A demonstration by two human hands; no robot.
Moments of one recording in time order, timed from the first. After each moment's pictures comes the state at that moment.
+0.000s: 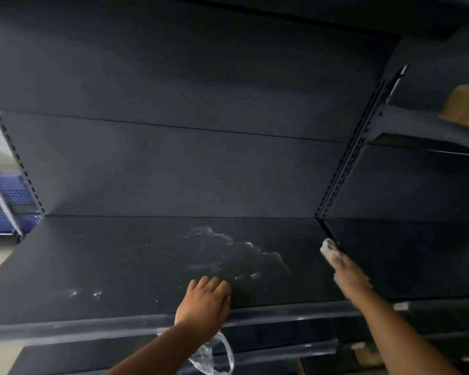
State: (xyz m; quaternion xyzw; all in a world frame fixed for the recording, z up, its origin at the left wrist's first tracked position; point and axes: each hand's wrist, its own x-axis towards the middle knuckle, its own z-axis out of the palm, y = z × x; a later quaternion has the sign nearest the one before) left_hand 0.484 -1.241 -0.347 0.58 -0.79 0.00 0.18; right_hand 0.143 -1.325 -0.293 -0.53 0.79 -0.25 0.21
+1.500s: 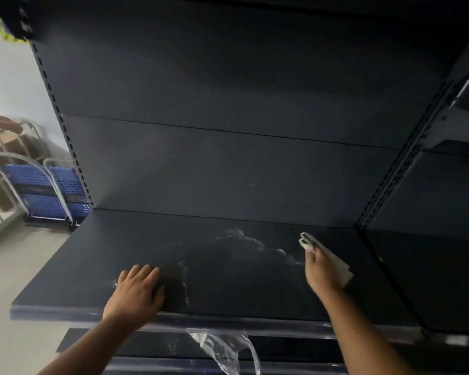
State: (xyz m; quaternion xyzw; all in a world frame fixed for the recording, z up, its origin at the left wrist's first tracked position) left_hand 0.674 -1.214 -0.343 0.72 -0.68 0.03 0.12; right_hand 0.285 -1.358 -0.304 -0.58 0.74 -0.28 0.21
